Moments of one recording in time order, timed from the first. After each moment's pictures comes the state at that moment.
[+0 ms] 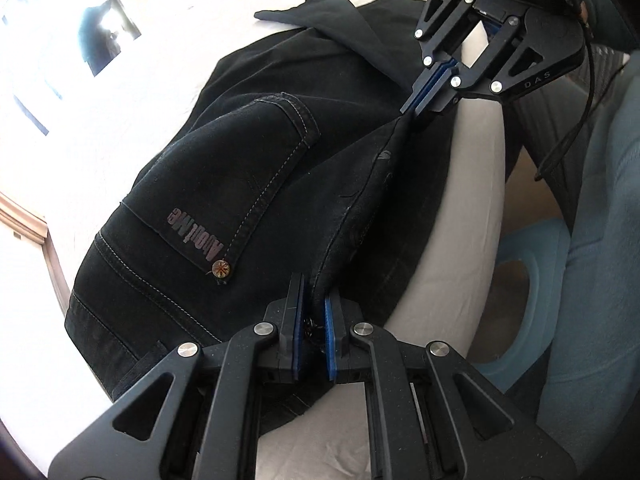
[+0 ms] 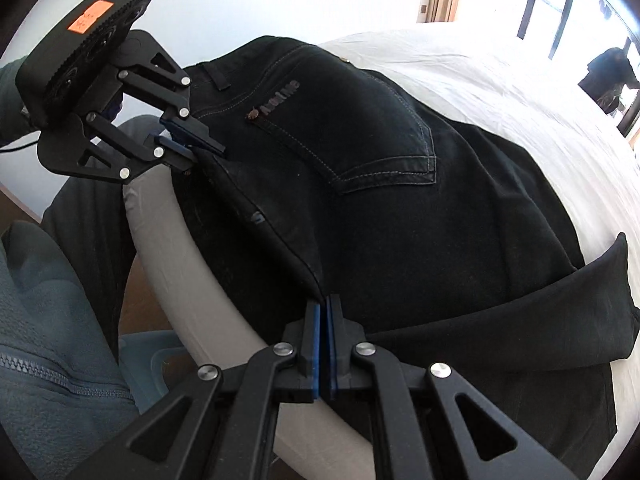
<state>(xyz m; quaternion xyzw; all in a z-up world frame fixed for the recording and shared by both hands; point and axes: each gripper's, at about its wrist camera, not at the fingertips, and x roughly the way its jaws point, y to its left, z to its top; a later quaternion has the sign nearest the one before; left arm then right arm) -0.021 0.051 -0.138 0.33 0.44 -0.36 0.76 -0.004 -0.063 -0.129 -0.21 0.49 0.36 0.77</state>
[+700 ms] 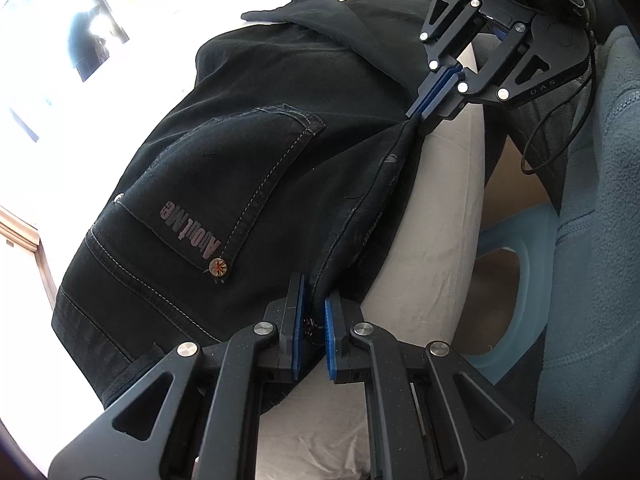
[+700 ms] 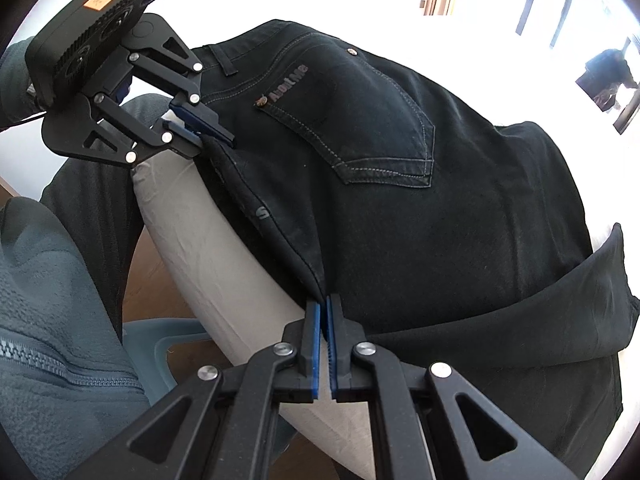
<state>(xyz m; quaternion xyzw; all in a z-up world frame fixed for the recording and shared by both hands) -0.034 0.060 -0.137 0.33 0.43 -0.38 0.75 -0.024 -0.049 -0.142 -0.22 0.50 0.34 0.77</state>
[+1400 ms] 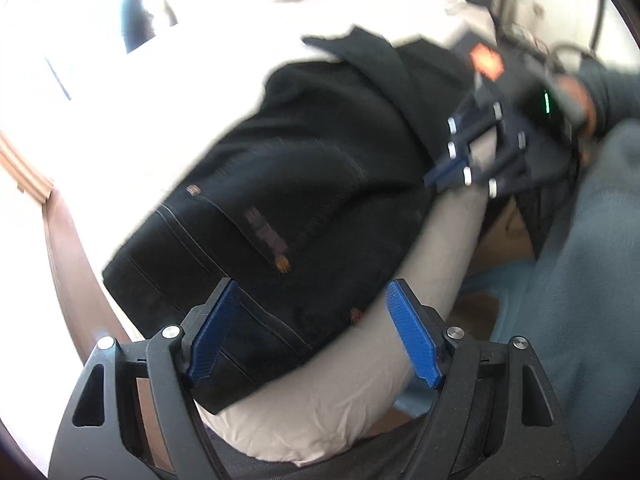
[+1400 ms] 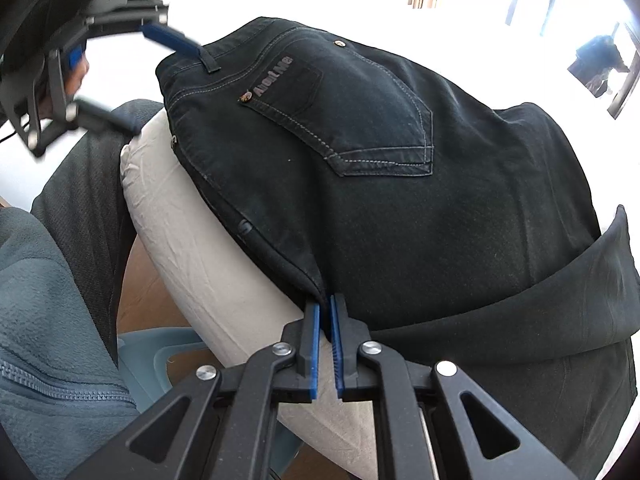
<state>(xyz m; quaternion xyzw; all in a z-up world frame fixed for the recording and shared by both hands) -0.025 0.092 -0.063 0.22 0.44 -0.33 0.80 -0.015 -0.064 -0.160 -0.20 0.50 0.33 0.78</state>
